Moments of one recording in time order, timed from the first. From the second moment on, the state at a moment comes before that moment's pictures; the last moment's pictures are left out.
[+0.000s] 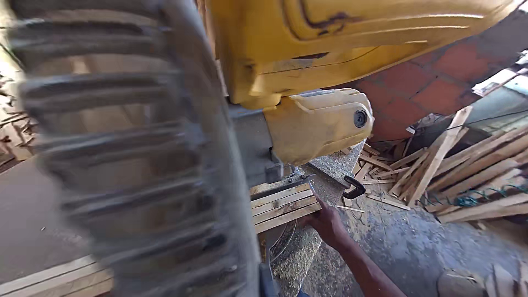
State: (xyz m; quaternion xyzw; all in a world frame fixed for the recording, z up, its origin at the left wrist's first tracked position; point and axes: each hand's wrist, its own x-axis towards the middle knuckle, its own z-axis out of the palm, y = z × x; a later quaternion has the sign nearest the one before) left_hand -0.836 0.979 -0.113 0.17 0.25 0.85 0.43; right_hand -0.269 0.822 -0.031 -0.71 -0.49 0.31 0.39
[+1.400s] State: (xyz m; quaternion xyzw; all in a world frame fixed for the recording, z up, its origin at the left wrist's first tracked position) left_hand -0.656 0.954 -0.010 0.90 0.43 0.08 -0.07; right_hand -0.386 0.869 -0.006 -0.68 -0.57 0.36 0.26
